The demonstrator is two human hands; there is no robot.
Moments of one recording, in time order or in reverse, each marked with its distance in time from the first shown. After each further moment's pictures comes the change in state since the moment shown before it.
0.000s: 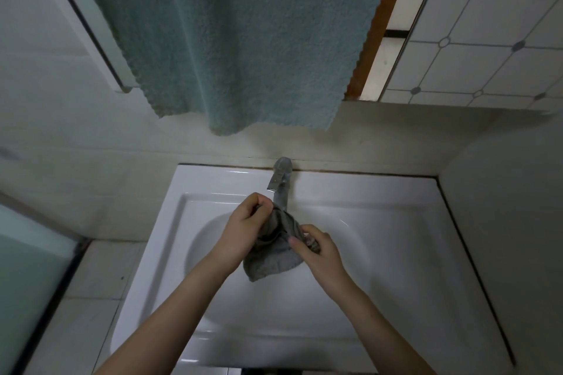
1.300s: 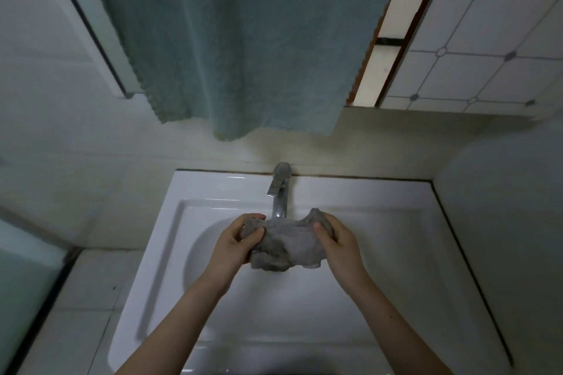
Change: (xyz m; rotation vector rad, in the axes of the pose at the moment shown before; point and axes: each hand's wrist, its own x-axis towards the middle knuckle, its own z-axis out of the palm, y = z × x) left_hand -0.007 -0.051 -0.021 -0.253 0.001 -0.179; right_hand 0.001 -0.023 -0.016 0.106 0.196 -0.014
